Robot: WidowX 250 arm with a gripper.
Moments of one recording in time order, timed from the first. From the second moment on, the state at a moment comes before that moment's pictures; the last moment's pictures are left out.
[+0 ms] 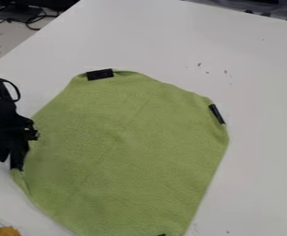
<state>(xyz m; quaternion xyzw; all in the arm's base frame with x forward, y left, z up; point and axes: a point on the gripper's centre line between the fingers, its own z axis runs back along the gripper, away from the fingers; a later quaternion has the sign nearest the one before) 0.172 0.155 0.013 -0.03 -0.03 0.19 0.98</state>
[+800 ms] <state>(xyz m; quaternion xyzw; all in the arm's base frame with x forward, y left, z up) 0.179 0.145 0.047 0.02 -0.03 0.19 0.98</state>
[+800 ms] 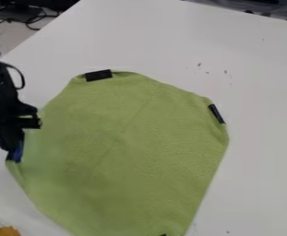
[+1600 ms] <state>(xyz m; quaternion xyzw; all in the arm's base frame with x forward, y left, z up) 0.278 0.064 0.073 0.02 -0.04 0.10 0.99</state>
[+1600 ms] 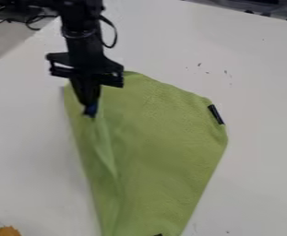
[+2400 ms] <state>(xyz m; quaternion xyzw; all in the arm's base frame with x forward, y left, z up) 0.318 0.027 0.035 -0.09 -0.03 0.05 0.99</state>
